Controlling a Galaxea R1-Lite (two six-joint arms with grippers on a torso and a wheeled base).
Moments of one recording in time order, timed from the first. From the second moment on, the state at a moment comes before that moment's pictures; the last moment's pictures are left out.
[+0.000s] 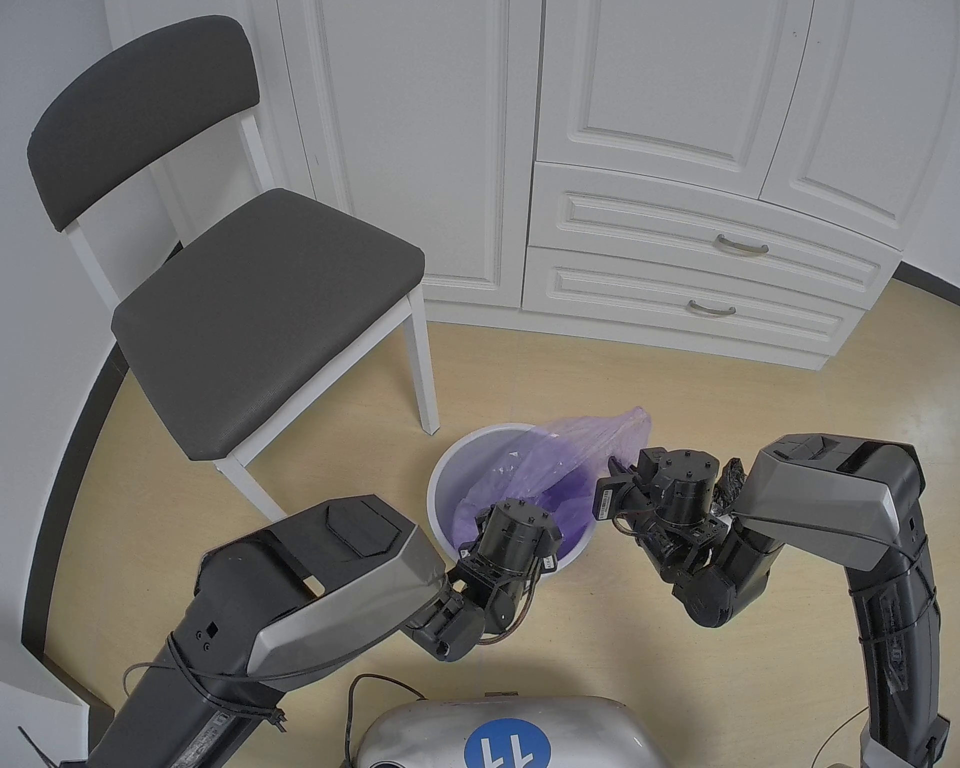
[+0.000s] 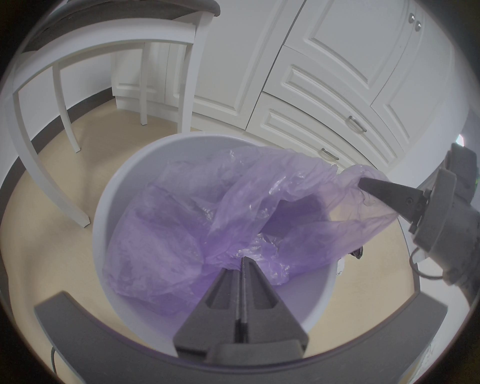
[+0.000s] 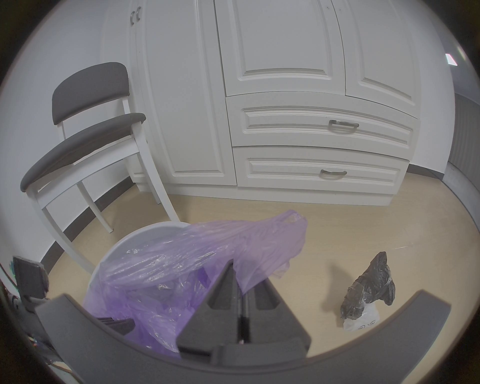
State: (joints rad) left arm -0.75 2.66 -1.42 -0.75 0.42 -0.58; right arm 0.44 2.49 -0.97 -1.40 -0.31 0.08
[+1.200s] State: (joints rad) left arm -0.66 2.42 -1.45 -0.27 0.31 -0.75; right arm 0.51 2.48 -0.90 -1.43 -0.26 0.13
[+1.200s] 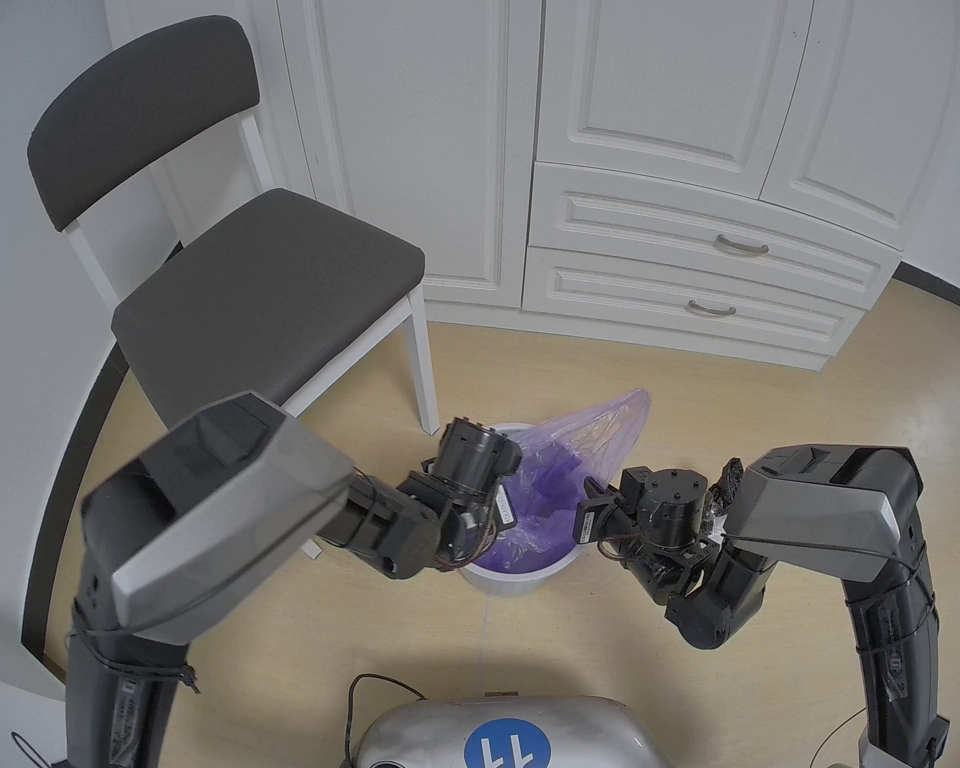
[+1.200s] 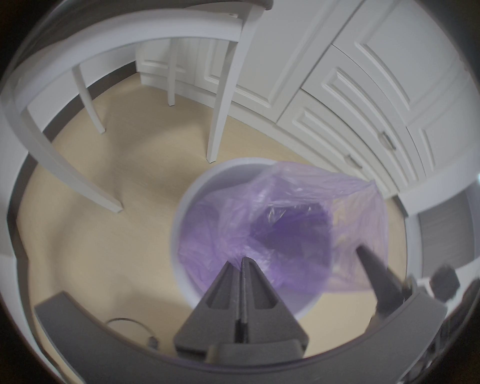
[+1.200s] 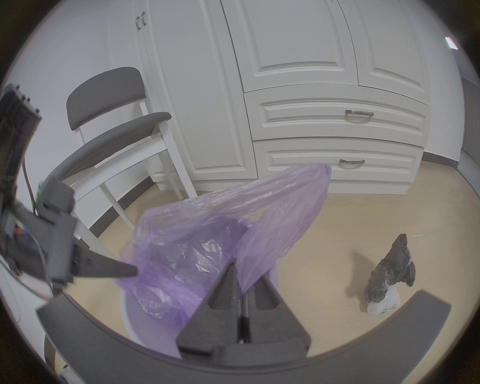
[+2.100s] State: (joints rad) left arm -0.41 2.28 -1.13 -0.38 0.25 -0.31; right arm 0.32 2.42 -0.66 -1.44 -0.17 -0.23
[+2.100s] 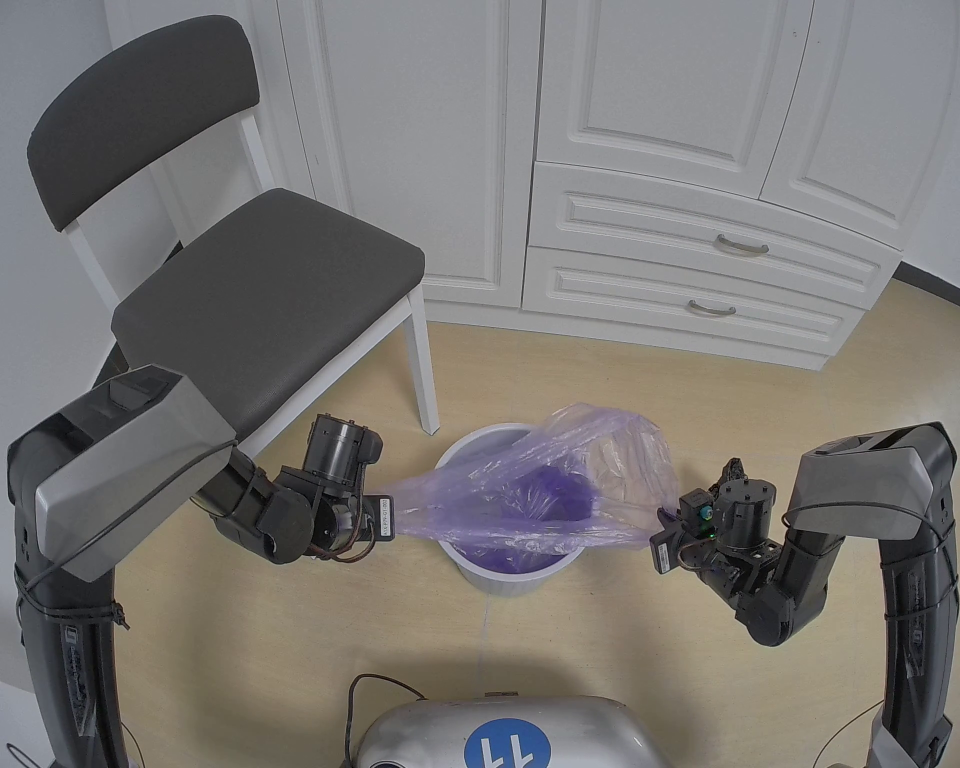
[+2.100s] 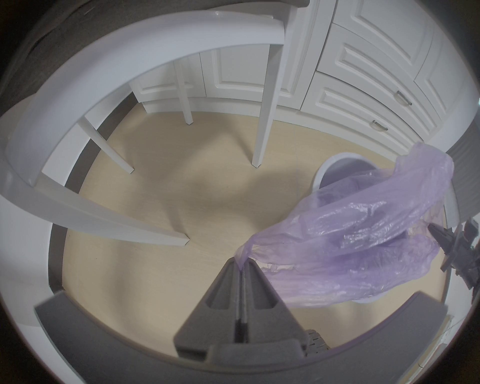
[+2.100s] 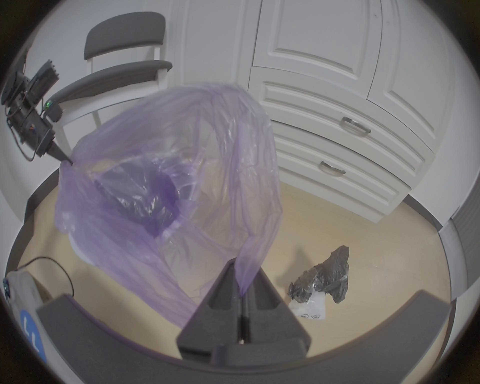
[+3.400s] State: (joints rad) left arm -0.42 2.36 -0.99 -0.56 0.24 -0.13; right arm 0.33 2.45 -0.50 -1.43 -0.08 -0.40
